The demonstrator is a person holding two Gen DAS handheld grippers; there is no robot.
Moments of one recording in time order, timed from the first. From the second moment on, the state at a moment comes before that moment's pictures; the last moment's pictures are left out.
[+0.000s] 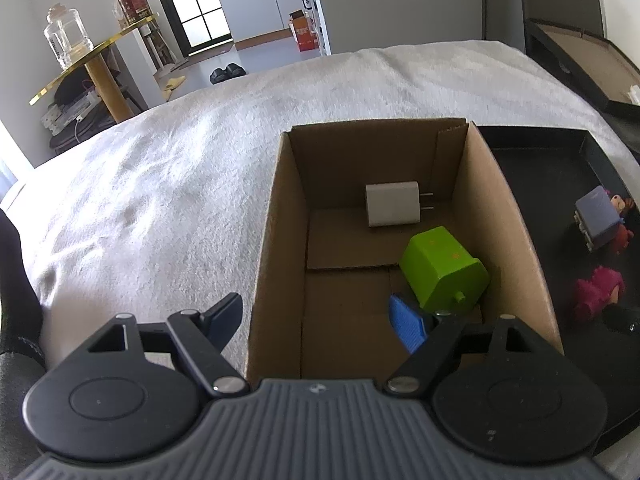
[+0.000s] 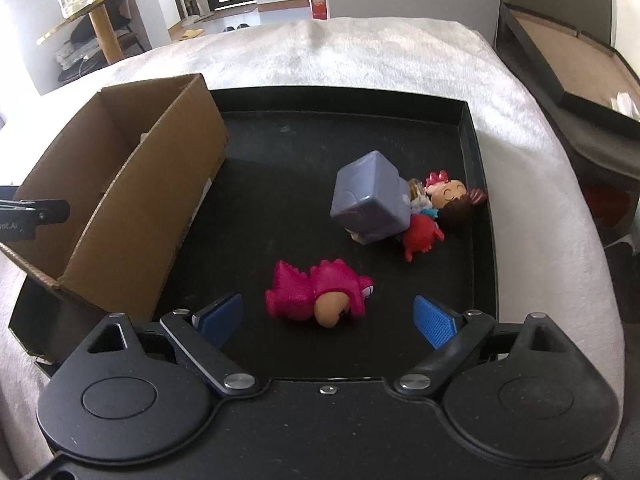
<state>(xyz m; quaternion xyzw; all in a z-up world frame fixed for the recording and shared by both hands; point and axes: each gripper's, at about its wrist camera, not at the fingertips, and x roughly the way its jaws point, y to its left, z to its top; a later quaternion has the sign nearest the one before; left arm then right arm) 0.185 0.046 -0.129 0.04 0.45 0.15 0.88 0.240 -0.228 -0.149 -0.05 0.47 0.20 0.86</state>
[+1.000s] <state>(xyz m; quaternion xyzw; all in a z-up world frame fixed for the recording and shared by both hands) 0.181 0.069 -0.132 0.00 0.44 0.16 0.88 0.246 -0.181 -0.120 -0.12 0.46 0.22 0.85</state>
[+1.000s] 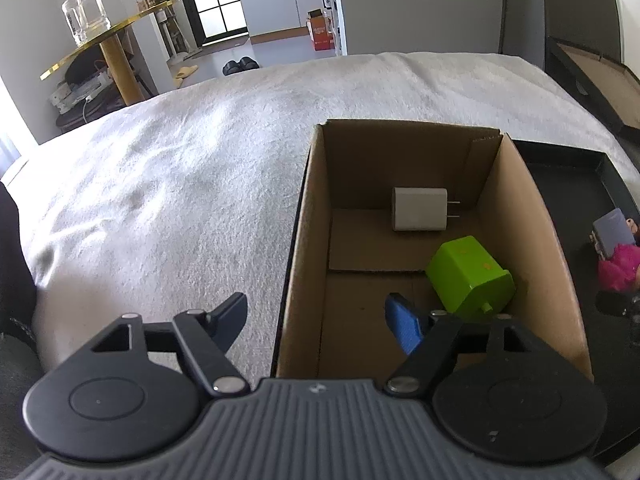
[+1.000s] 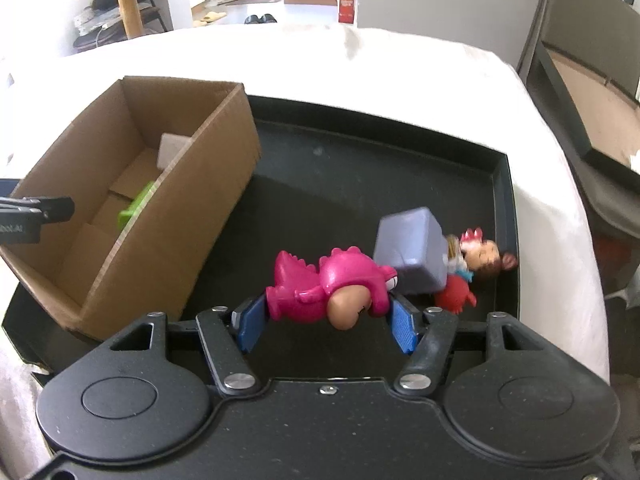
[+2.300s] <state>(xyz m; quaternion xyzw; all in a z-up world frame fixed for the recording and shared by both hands) 0.171 0.102 -0.136 -0.09 0.42 0.13 0.89 0.238 -0.063 -0.076 -0.20 0.38 0.30 0.85</state>
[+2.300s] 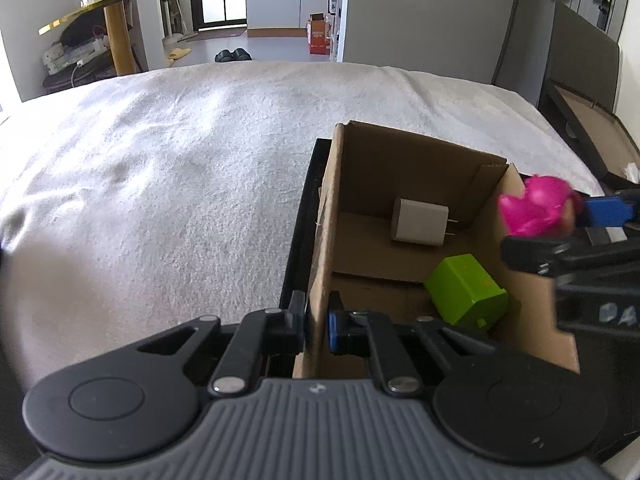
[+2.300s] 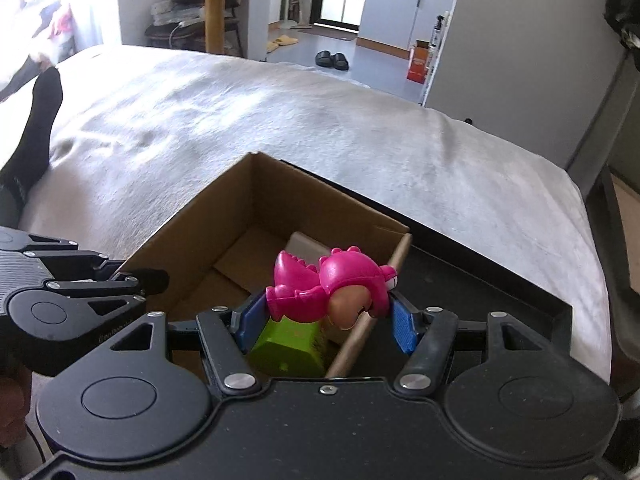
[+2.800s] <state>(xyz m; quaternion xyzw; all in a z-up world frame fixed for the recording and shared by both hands) 0.171 0.113 -0.137 -0.12 0.42 0.12 0.89 0.235 -0.037 -0.087 -0.23 0.37 0.33 0.84</state>
